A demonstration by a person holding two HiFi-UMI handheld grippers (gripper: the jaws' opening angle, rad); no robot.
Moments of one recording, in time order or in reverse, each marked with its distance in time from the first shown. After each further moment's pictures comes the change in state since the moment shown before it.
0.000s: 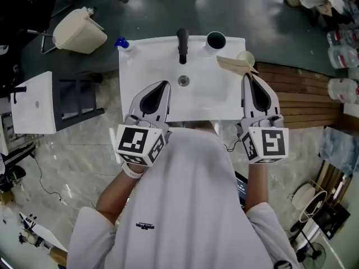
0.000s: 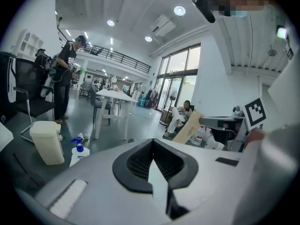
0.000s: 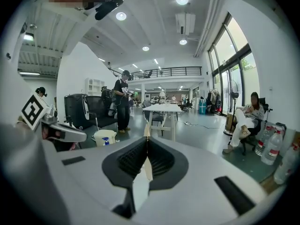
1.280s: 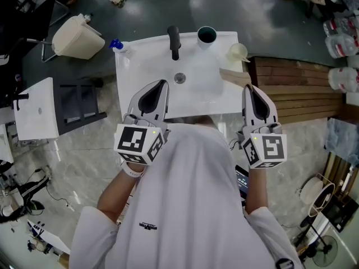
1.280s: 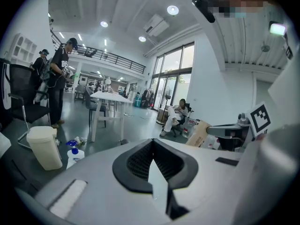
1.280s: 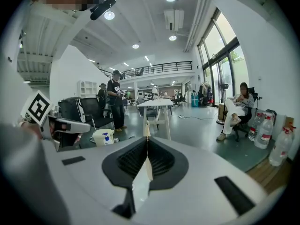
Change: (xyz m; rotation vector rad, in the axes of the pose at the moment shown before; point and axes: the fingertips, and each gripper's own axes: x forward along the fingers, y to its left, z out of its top) left arm -0.007 -0.024 0.000 0.056 0.002 -0.038; right arm -0.057 -0.012 -0.040 0.104 0.043 -0.064
